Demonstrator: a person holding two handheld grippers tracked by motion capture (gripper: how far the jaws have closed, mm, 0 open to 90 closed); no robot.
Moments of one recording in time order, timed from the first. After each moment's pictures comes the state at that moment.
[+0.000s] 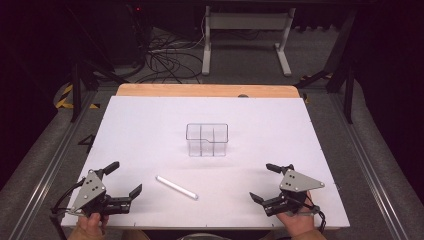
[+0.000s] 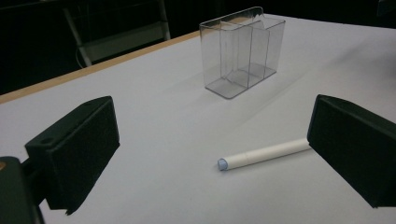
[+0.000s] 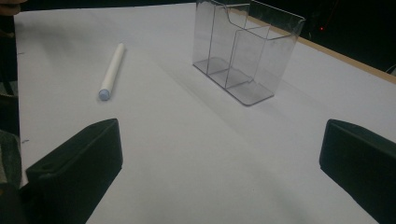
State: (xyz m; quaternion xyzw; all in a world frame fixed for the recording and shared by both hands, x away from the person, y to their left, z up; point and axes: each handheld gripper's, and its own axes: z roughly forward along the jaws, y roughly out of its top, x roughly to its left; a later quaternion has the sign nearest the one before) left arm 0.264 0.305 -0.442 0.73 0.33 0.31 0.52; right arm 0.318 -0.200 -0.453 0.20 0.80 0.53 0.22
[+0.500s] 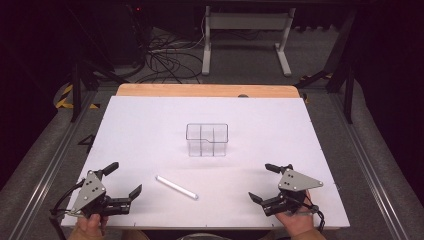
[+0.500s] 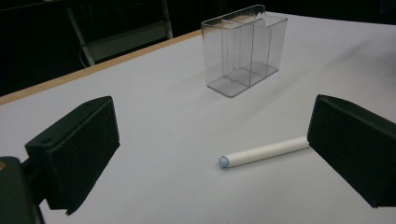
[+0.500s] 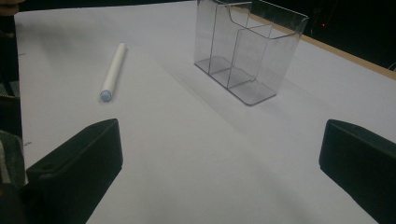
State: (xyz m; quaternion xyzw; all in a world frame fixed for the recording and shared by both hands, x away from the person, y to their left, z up) left arm 0.262 0.305 -0.442 0.73 0.33 0.32 0.52; right arm 0.318 -0.197 -0.451 0.20 0.80 0.52 0.21
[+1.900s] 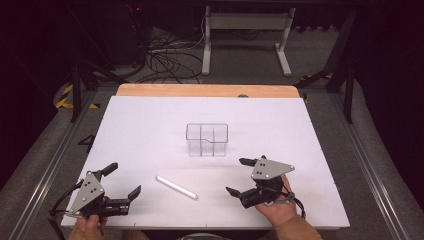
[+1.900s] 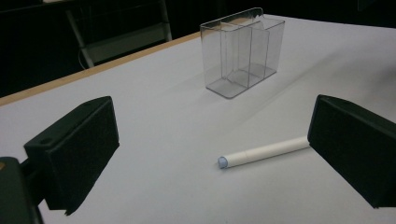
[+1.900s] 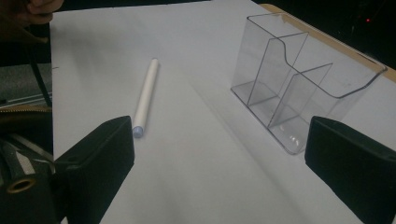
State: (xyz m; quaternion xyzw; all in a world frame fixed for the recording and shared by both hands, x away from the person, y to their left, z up) left arm 0.260 0.307 -0.442 0.73 0.32 0.31 0.52; right arm 0.330 -0.134 -0.417 0.15 0.84 0.50 0.17
